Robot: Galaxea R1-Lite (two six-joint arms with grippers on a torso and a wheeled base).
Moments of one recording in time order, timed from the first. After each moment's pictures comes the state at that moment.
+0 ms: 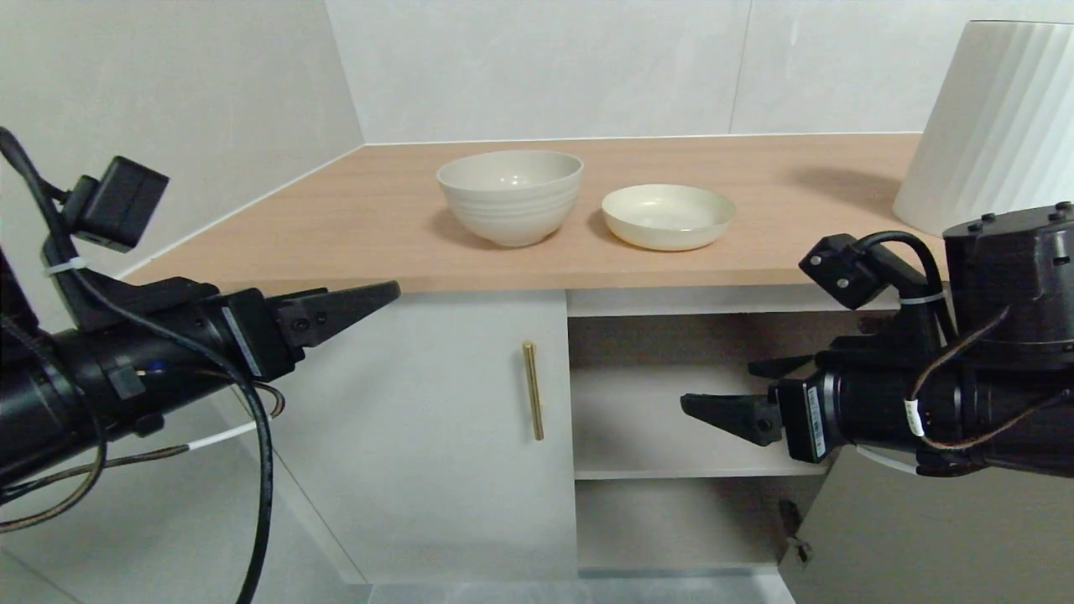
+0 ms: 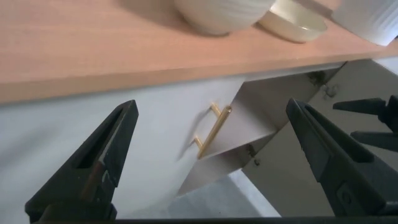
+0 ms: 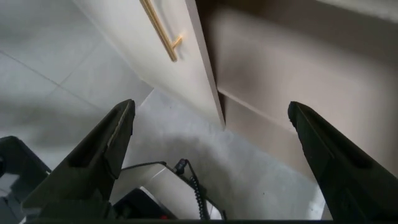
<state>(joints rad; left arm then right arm) -0.27 1.31 -0.70 -0.52 -0.27 -0.29 0.64 1.47 -0.89 -0.18 0.07 0.13</state>
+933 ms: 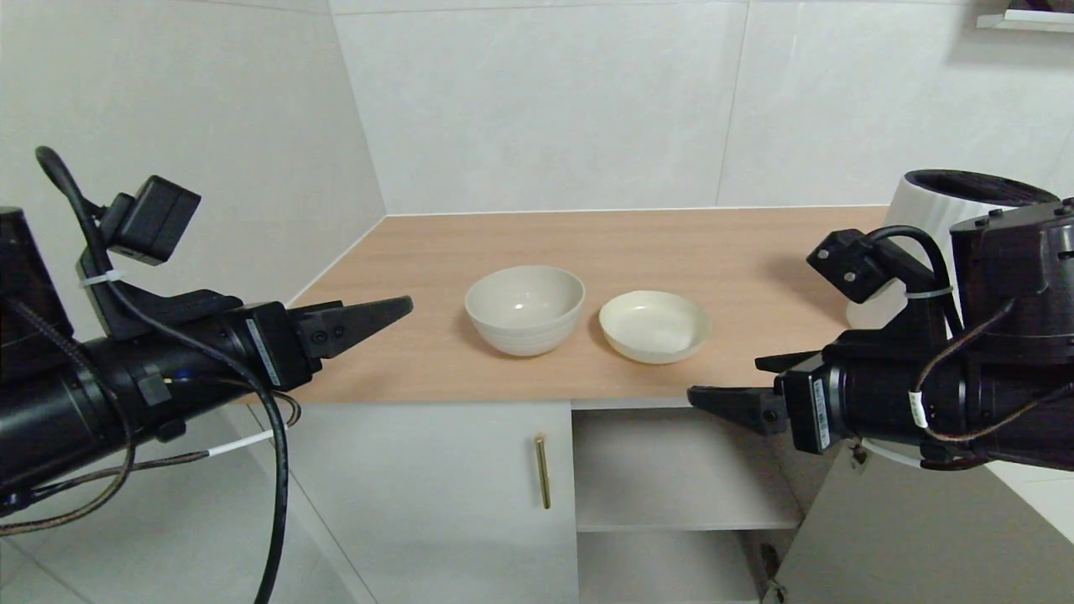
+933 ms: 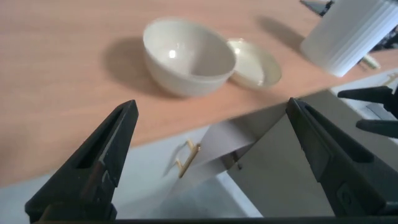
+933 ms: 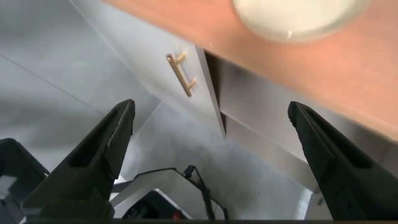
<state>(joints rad) -0.27 1.34 -0.68 -0.53 -0.29 -0.29 0.63 1.47 -0.89 -0.18 0.07 0.13</state>
